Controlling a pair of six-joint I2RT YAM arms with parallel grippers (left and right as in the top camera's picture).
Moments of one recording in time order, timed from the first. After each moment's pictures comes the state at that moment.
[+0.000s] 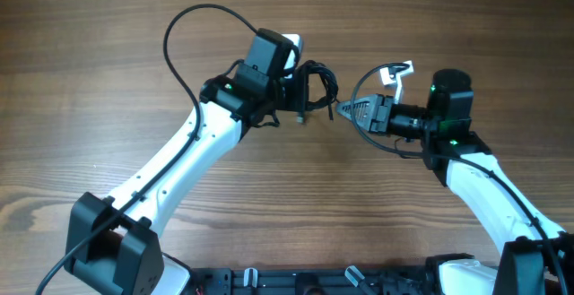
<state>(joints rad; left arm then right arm) -0.54 1.63 1.28 -0.55 0.16 -0.43 0.10 1.39 0.65 0.22 -1.09 0.76</state>
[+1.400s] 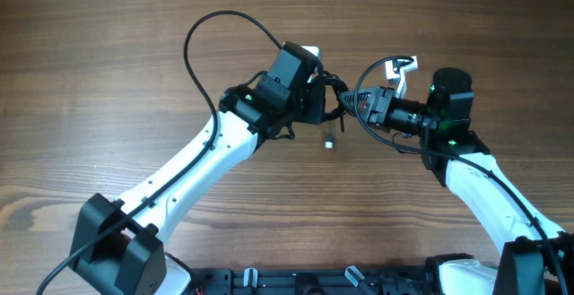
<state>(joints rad) -0.64 1.63 1.28 -0.56 0.09 -0.47 0.11 1.39 0.65 0.28 -0.98 0.88</state>
